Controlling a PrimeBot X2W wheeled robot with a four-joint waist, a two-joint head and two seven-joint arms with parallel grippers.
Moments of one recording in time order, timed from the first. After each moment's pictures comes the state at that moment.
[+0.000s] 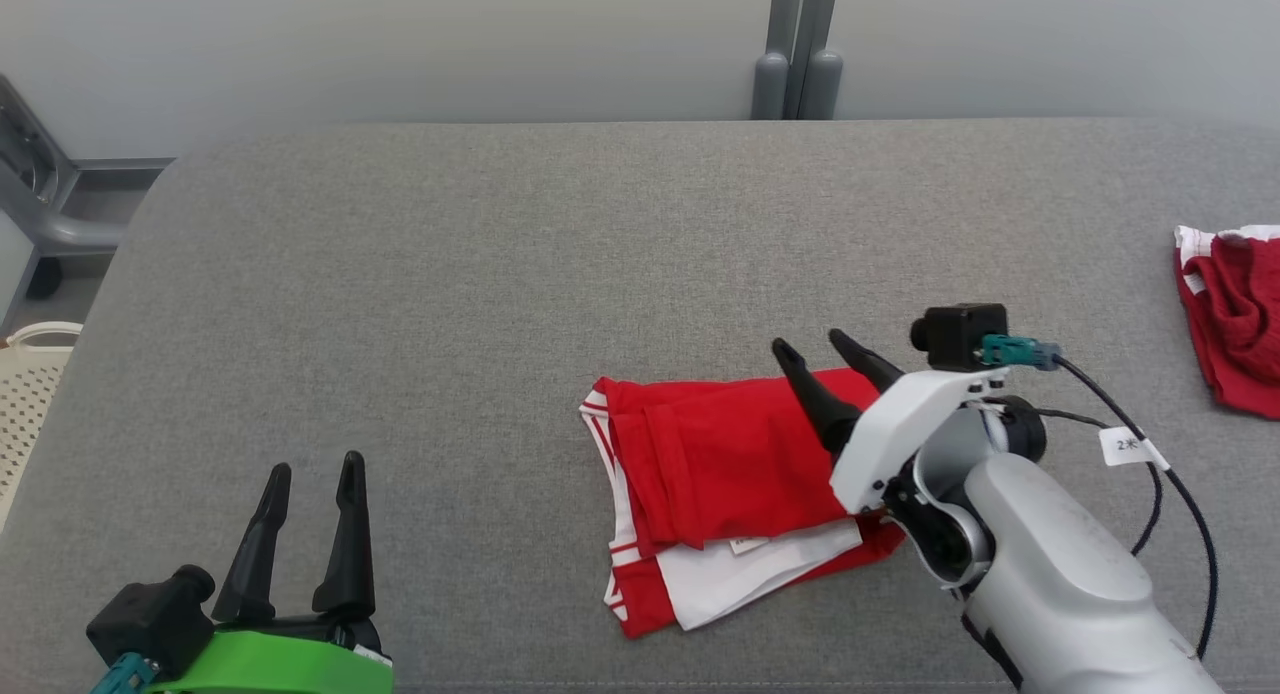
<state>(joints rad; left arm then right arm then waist) 0.05 0.31 -0.28 -0.02 -0.71 0.07 -0.26 -0.50 -0.13 0.44 0.56 0.65 0.13 0.02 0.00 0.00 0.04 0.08</state>
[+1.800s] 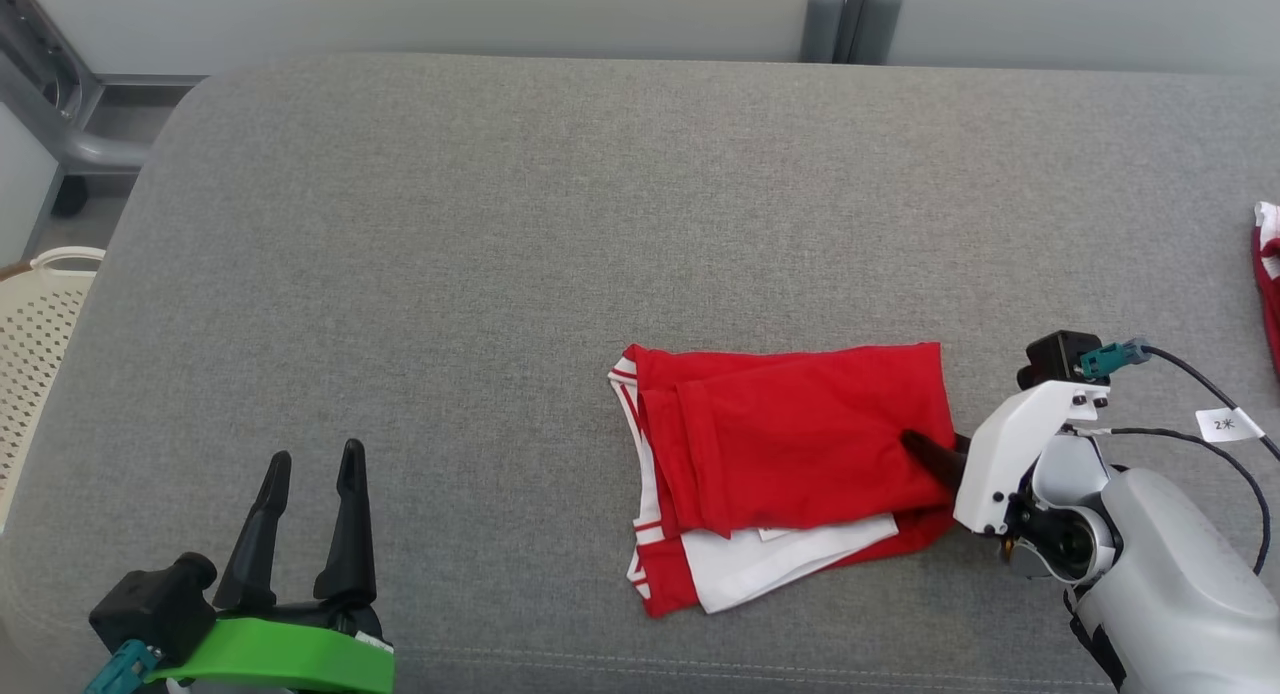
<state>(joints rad) 0.03 0.30 -0.27 0.00 -0.69 0.06 -0.26 -0.43 -0.24 0.24 0.60 0.70 0.13 0.47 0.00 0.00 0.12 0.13</state>
